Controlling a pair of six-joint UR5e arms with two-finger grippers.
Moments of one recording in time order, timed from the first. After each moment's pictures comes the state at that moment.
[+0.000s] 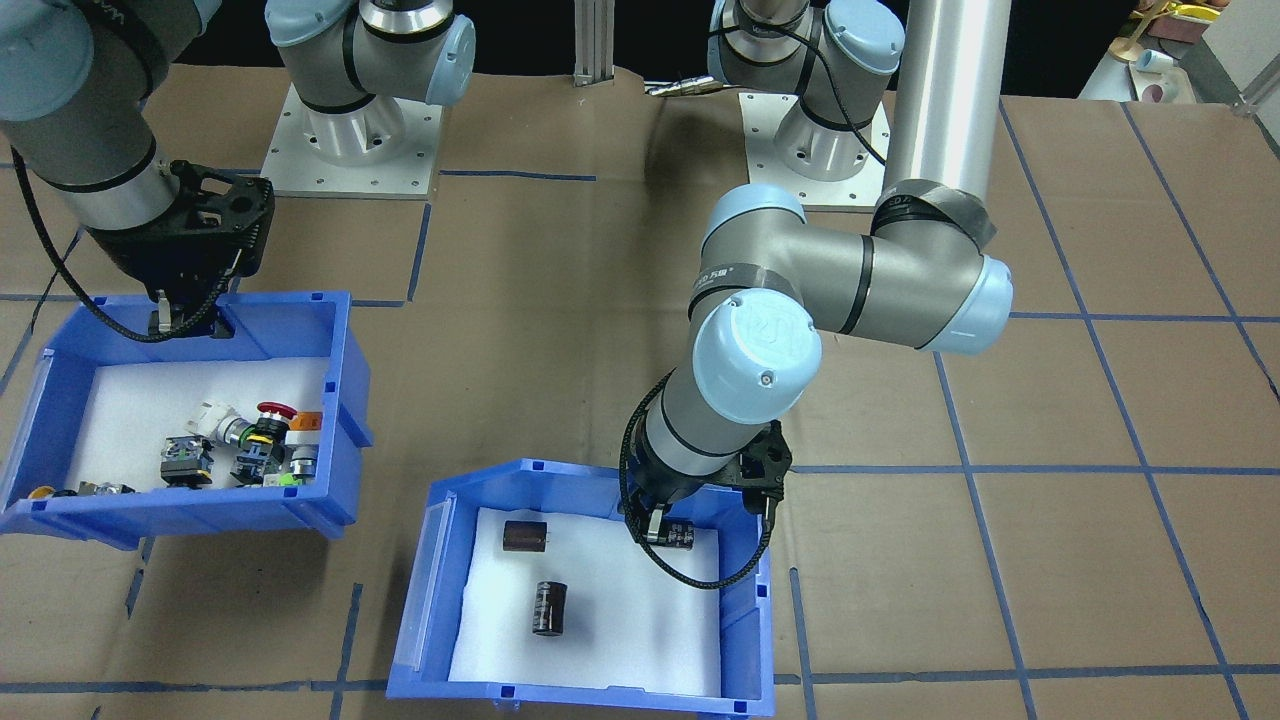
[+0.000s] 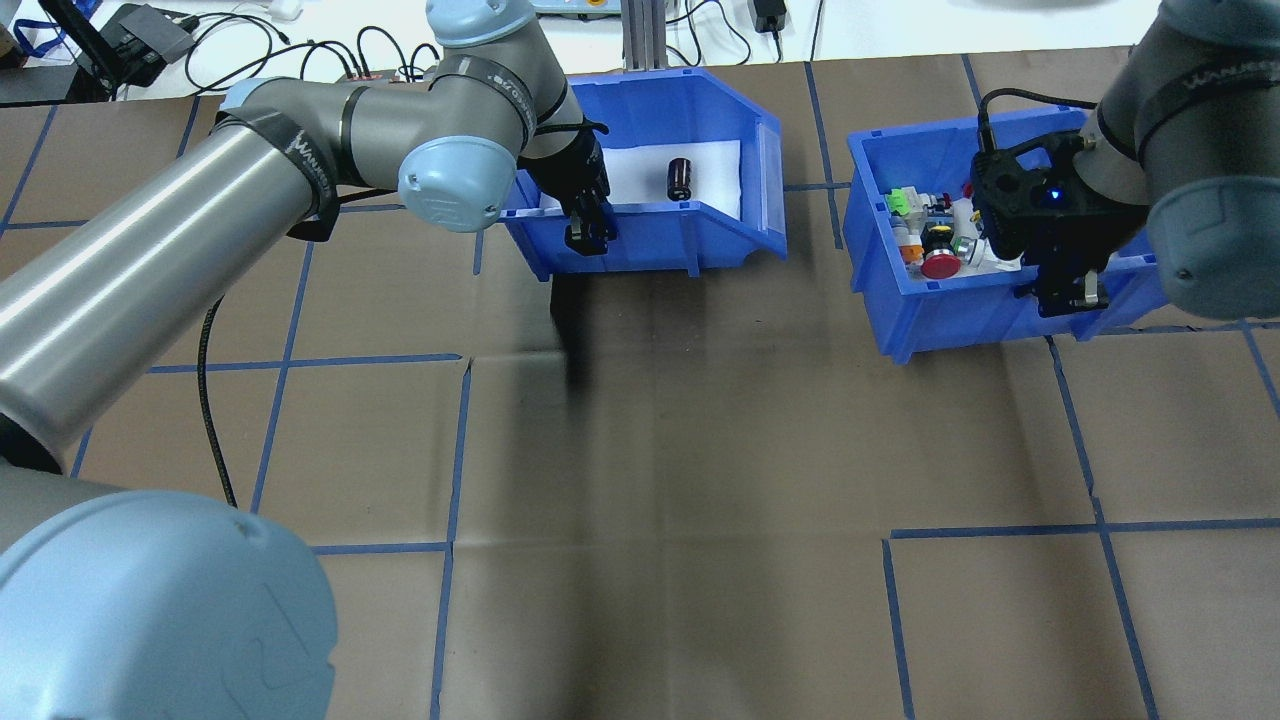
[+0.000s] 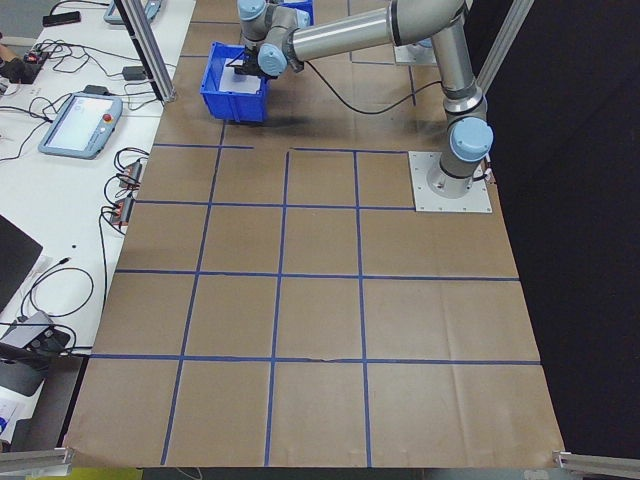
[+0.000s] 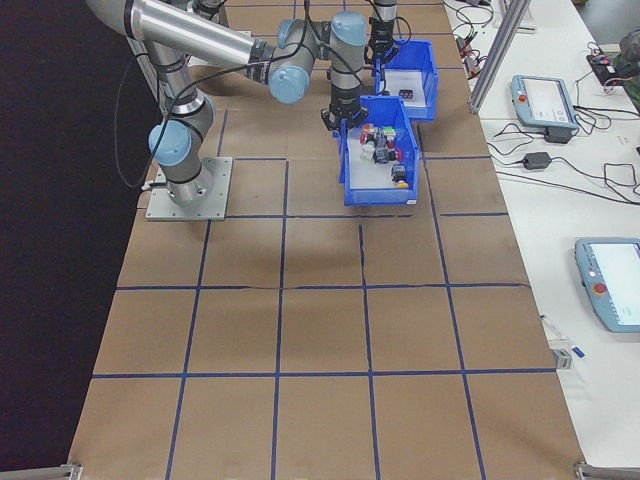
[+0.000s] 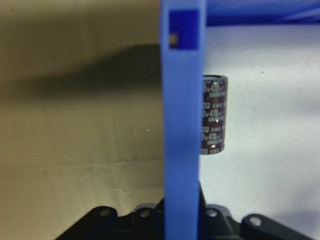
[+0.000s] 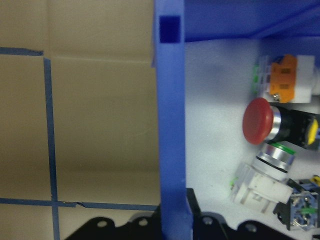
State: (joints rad) left arm -1.78 -2.12 -1.42 -1.13 1.36 -1.73; right arm 1.37 -1.60 1.89 -1.89 -1.61 -1.83
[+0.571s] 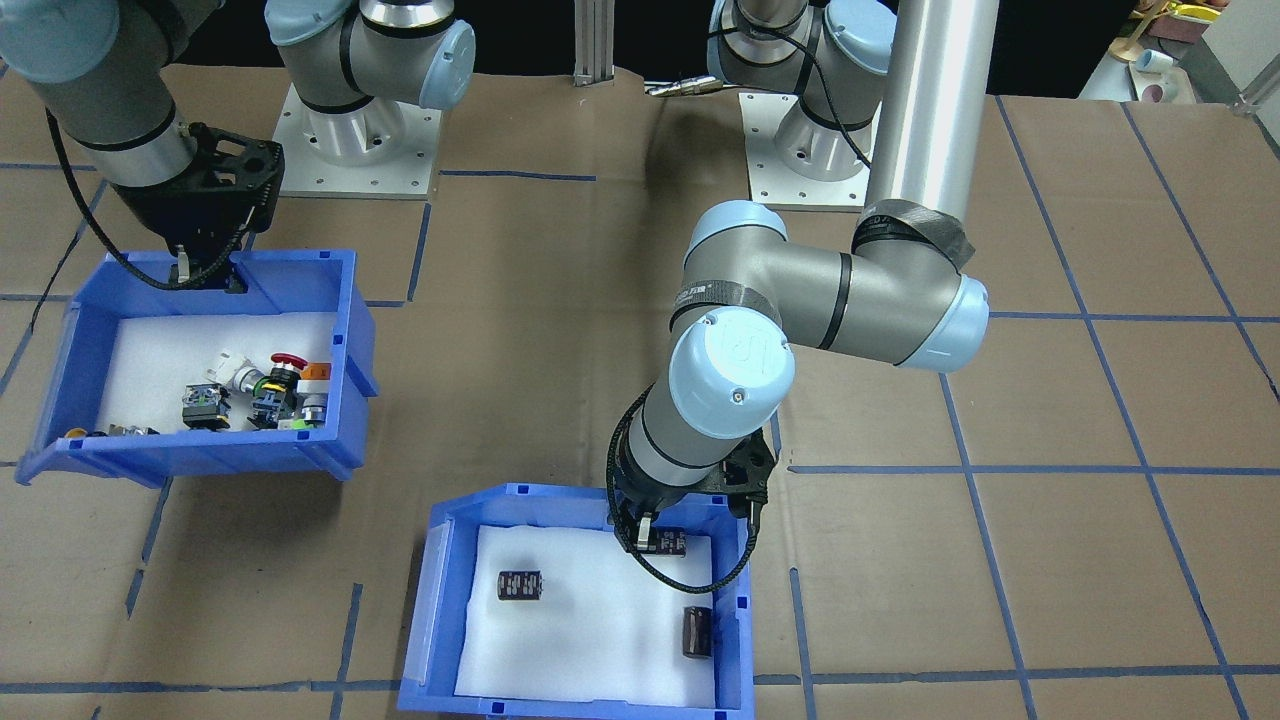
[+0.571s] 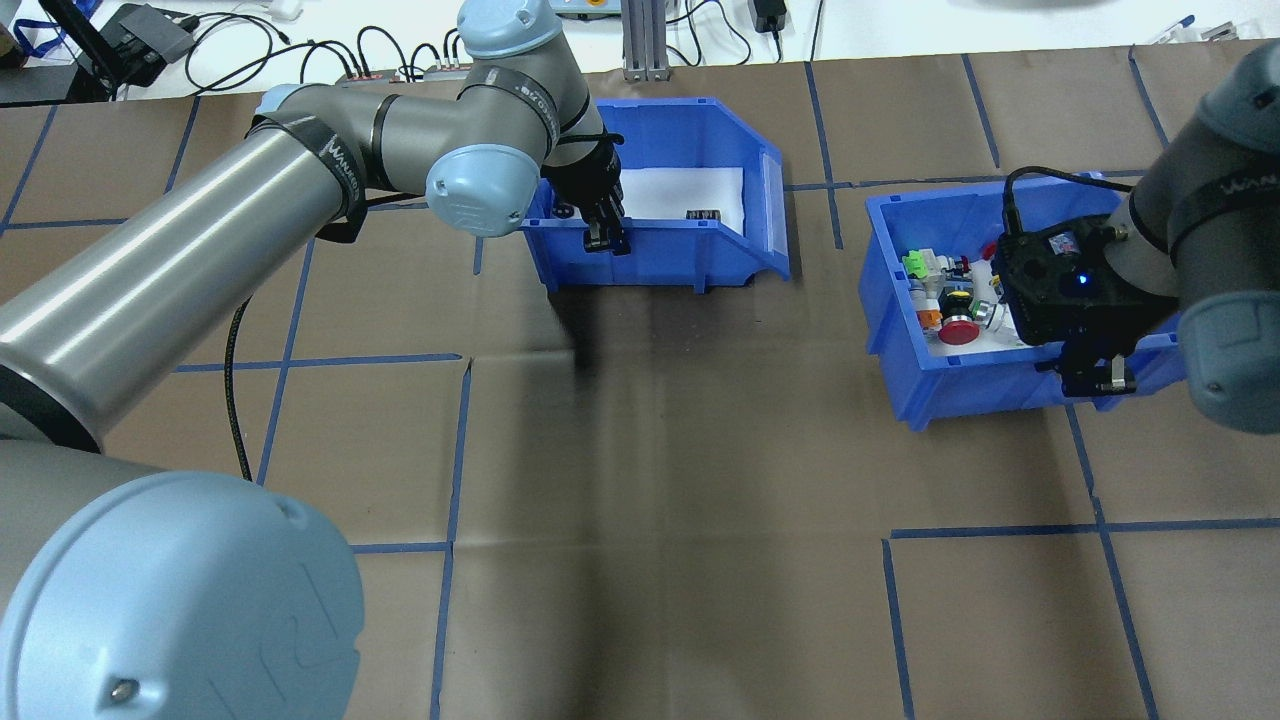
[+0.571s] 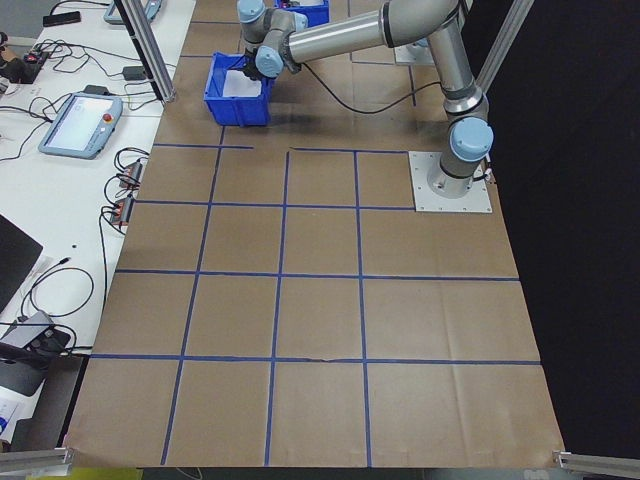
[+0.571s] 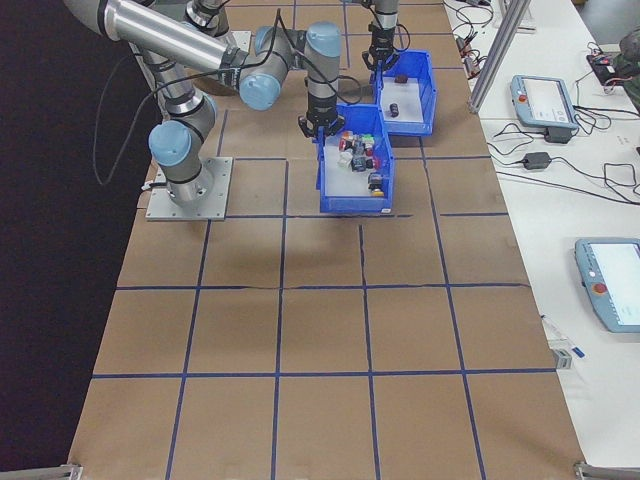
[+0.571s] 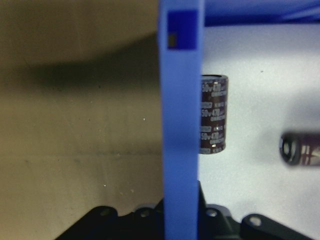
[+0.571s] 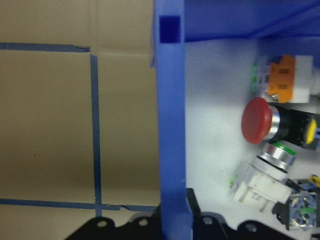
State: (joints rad) left arm -1.79 -2.14 -1.41 -1.12 1.38 -1.78; right arm 1.31 -1.75 2.06 -1.88 -1.61 -1.86
